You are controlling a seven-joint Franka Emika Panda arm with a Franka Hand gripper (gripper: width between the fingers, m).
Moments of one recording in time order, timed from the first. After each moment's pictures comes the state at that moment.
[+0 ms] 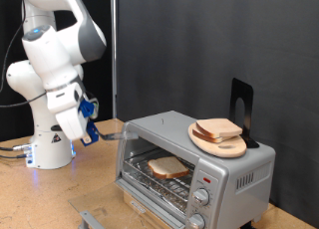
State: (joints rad) arm -0.15 -0.44 -0.09 -2.70 0.50 2.25 -0.78
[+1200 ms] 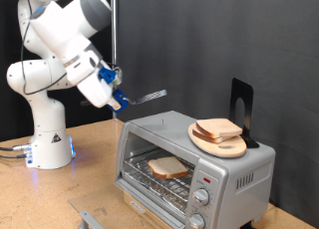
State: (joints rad) arm -0.05 -0.53 0.00 -2.66 0.79 2.26 -0.67
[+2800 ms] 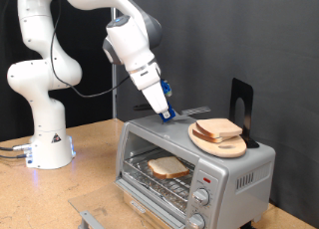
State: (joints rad) arm 0.03 -0.33 0.36 -2.63 0.82 2.57 -0.45
